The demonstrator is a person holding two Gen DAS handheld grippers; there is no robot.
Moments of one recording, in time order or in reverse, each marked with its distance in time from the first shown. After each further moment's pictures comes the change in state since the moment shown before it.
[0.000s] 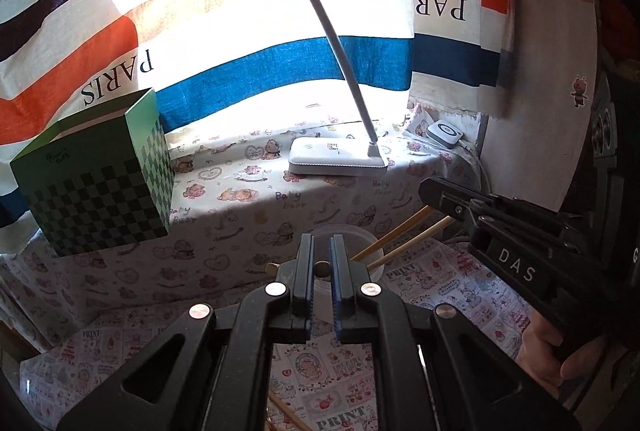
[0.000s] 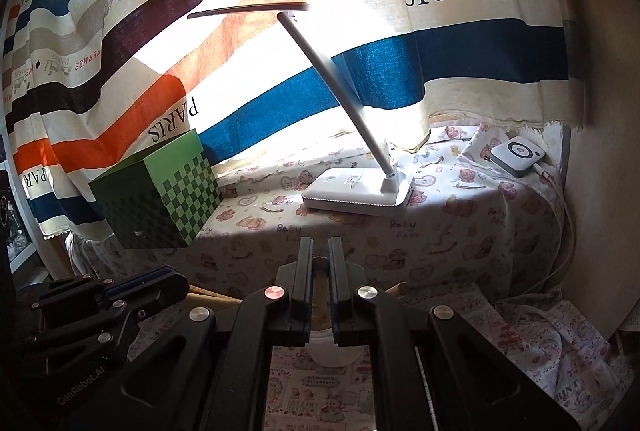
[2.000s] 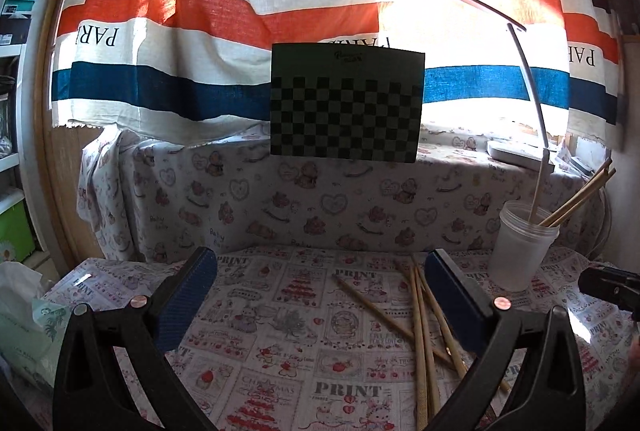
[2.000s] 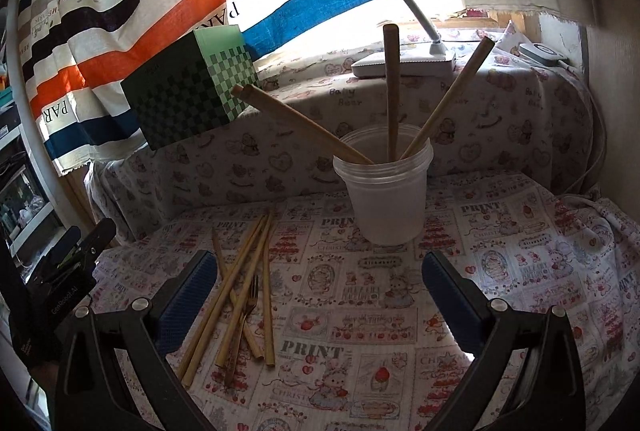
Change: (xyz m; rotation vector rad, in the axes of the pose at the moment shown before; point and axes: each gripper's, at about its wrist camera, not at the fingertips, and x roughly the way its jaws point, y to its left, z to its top) left arm -0.067 0.134 -0.155 -0.257 -0.212 0.436; right arm 0.000 0.046 -0.119 -0.004 0.191 0.071
